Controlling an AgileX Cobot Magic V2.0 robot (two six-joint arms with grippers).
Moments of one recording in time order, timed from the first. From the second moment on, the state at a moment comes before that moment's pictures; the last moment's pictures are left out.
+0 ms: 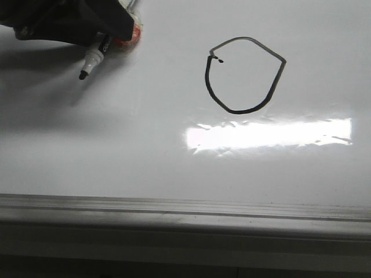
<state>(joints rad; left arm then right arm) -0.66 1.22 -0.77 -0.48 0.13 0.20 1.17 0.52 -0.72 -0.58 0.94 0.59</state>
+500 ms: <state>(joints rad) -0.66 1.02 -0.76 -0.41 0.20 0.20 1.17 0.52 -0.67 -0.71 0.75 0.59</state>
